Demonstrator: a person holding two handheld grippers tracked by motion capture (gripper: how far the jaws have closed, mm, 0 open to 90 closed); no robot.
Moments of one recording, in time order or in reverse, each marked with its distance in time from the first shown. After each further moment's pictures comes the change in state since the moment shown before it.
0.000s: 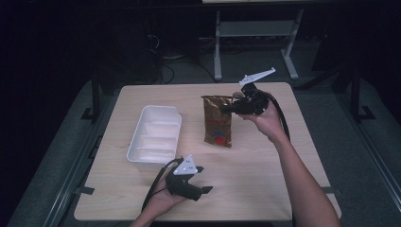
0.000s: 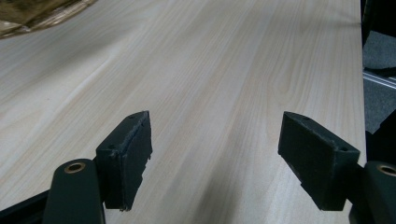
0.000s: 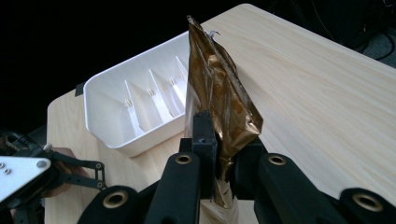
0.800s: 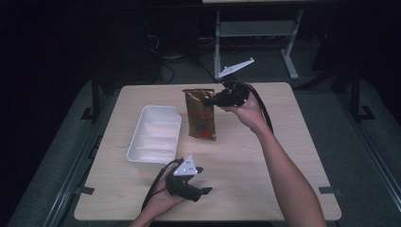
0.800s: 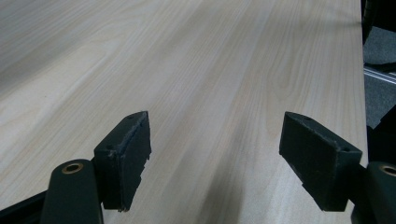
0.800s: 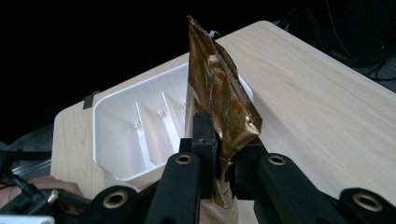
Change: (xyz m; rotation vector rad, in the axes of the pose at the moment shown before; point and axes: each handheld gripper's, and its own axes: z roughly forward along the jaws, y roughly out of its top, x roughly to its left) left arm 0.000 -0.002 0.001 0.004 -0.006 0.001; right arm 0.016 0.043 0.035 -0.002 0.042 -0.055
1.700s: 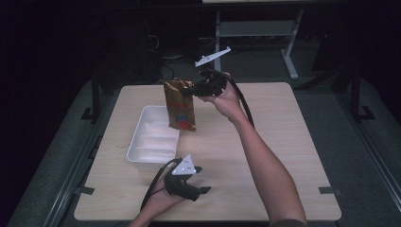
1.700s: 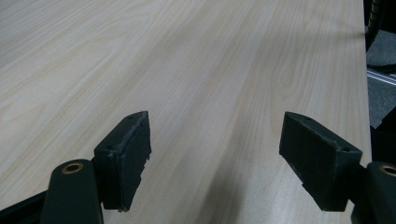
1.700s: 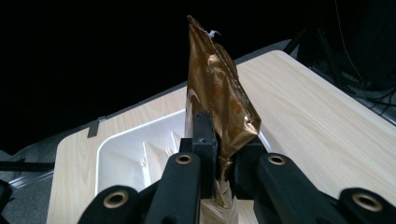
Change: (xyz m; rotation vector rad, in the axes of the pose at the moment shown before) left arm 0.003 -0.002 -0.002 0.002 0.002 -0.001; right arm 0.012 0.048 0.039 -0.038 0.032 -0.034
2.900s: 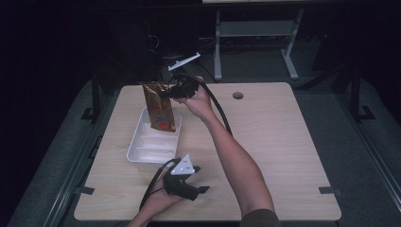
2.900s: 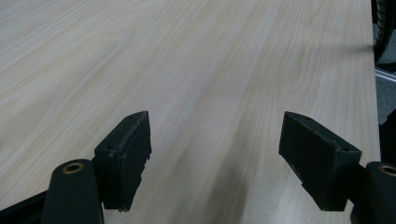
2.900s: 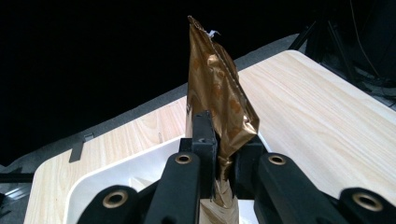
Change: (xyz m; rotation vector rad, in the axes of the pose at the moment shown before) left arm 0.003 -0.003 -0.001 0.010 0.011 0.004; right arm -0.003 0.012 0.085 0.019 0.009 0.035
